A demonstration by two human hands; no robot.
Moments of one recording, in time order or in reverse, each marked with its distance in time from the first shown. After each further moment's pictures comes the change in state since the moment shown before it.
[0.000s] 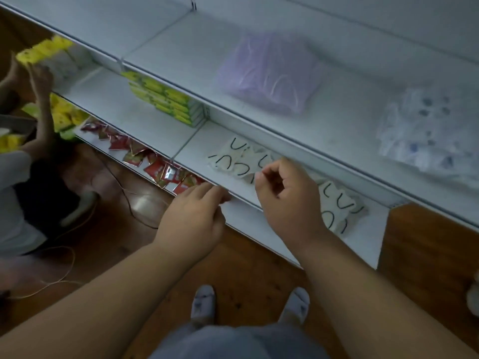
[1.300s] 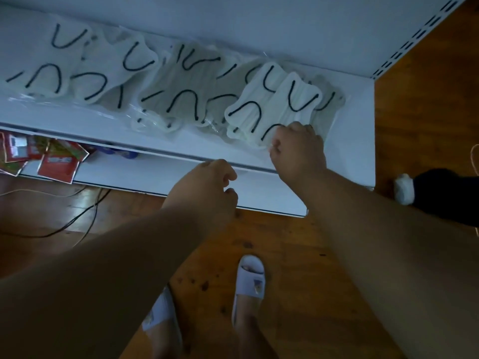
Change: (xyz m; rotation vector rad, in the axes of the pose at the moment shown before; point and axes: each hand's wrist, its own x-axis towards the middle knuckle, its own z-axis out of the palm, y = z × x) left_hand 0.069 0.078 0.389 -0.245 -0.615 -0.137; right_hand -0.096 0.462 0.049 -0.722 -0.260 0.504
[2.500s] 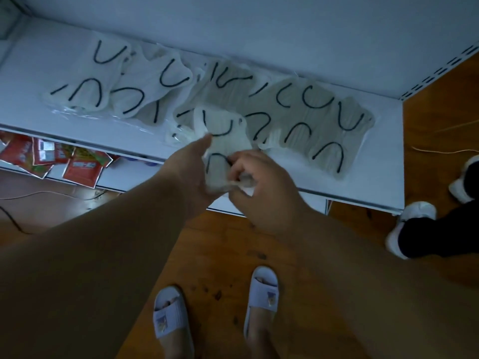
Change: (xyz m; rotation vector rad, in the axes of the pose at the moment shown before) left_hand 0.051 -0.046 -0.057 -1.506 -0.140 -0.545; right_hand -0.044 -0.110 -0.025 0.641 -0.079 -0.360
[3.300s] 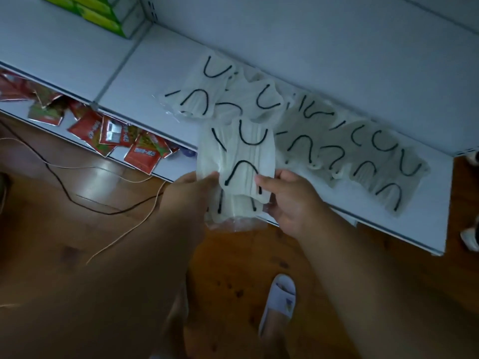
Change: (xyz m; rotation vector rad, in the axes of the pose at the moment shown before) left_hand -0.073 0.054 -0.155 -0.004 0.386 0.145; right_hand 0.070 -0.118 0.082 0.850 0.006 0.904
